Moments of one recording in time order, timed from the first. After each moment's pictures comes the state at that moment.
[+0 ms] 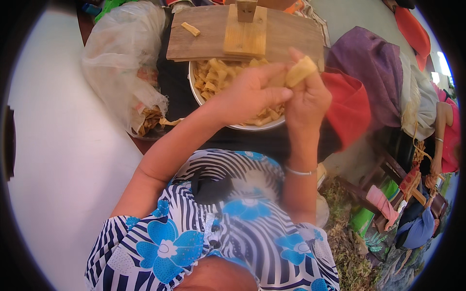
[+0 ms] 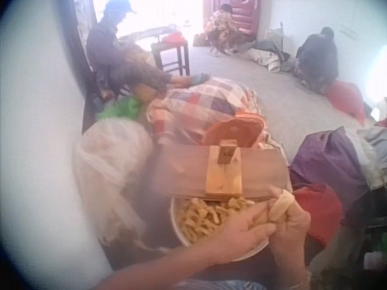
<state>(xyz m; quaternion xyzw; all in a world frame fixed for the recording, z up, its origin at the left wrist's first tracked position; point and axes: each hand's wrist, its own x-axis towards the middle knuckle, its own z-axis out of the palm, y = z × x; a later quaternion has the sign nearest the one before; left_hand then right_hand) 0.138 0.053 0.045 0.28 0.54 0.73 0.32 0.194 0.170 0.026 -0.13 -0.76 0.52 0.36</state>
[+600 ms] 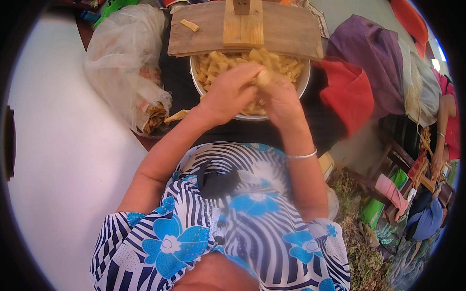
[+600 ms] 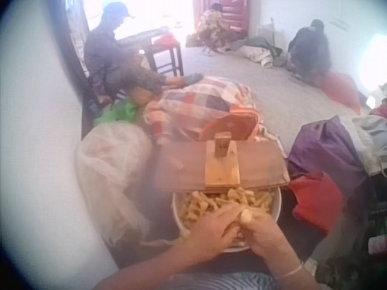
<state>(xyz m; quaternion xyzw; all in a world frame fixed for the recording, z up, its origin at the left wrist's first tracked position) 0.142 0.013 0.004 0.38 0.75 0.53 0.10 0.216 0.154 -0.022 -0.16 -0.41 0.90 -0.02</state>
